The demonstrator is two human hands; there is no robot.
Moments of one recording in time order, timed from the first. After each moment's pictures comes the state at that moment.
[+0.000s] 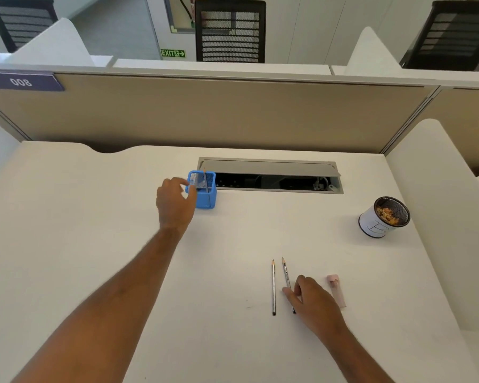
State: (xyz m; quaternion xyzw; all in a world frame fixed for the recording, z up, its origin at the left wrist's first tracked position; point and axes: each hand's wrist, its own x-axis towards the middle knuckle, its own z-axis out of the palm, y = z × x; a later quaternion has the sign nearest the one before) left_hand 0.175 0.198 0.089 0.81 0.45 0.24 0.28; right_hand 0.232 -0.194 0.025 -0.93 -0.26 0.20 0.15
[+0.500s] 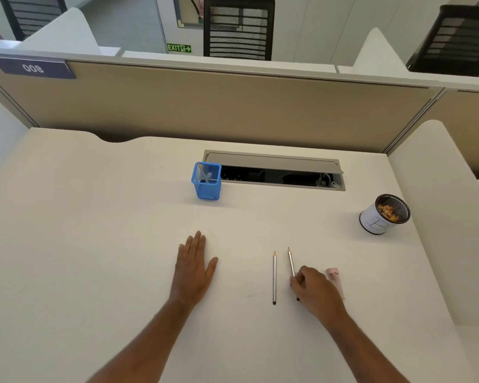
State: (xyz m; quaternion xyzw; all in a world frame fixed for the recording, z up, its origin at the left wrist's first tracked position) left_hand 0.053 0.078 -0.001 0.92 0.33 0.02 0.23; right_hand 0.240 -0.191 0.032 -0.94 -0.21 0.24 0.15
